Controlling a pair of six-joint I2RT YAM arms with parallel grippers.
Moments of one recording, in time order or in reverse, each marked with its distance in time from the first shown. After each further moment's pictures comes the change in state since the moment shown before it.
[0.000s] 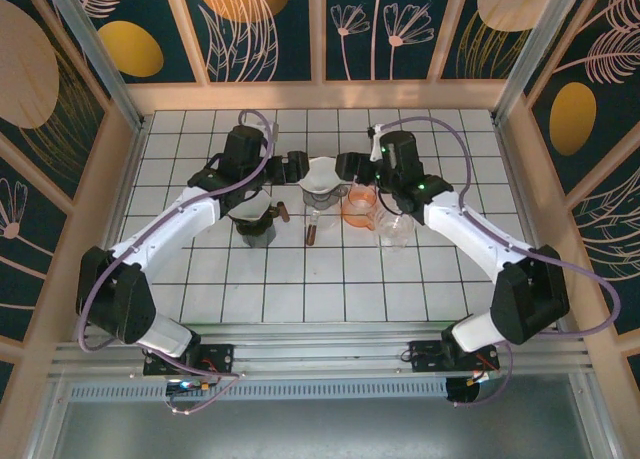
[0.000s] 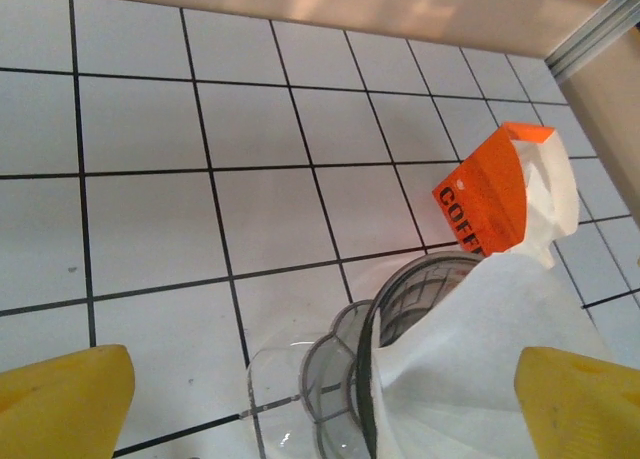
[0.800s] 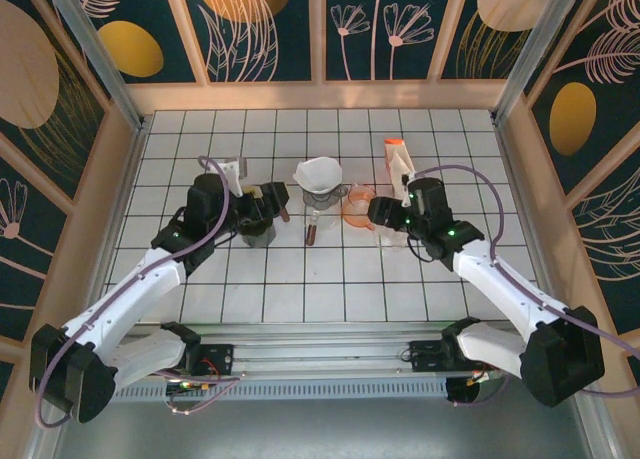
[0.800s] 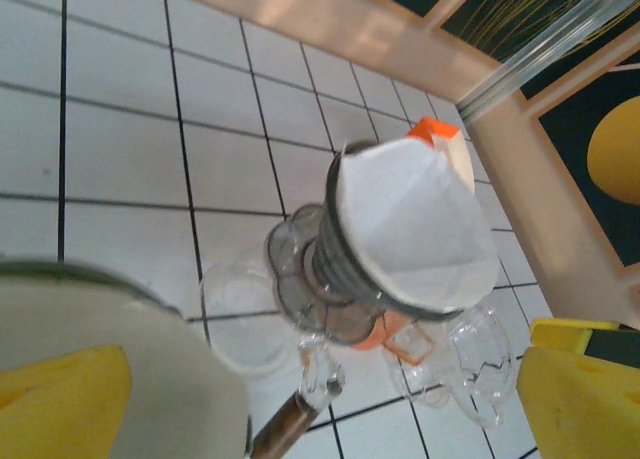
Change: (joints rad) left arm 0.000 -0.446 -0.447 0.156 0.067 -0.191; right arm -0.052 -0.330 -0.384 -0.132 0.028 0.097
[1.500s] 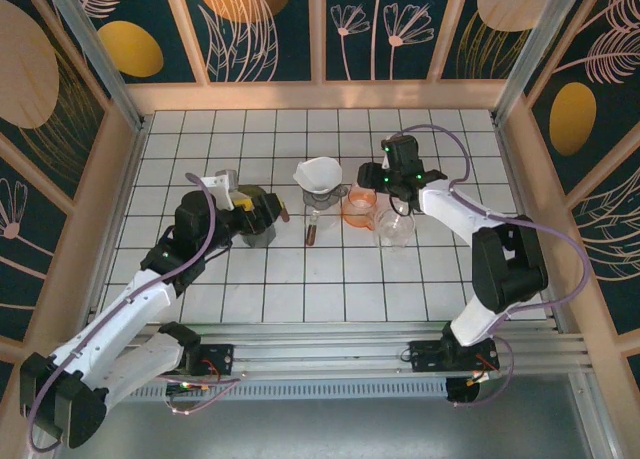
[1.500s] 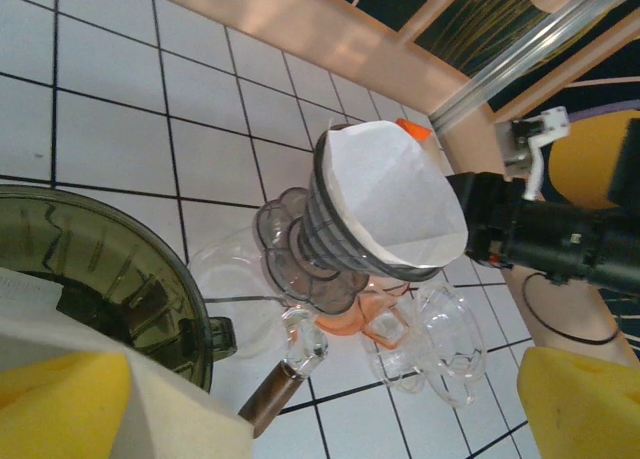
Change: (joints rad) left arm 0.000 -0.137 -0.102 0.038 0.027 -0.035; right arm -0.076 0.539 0.386 0.047 0.001 -0.101
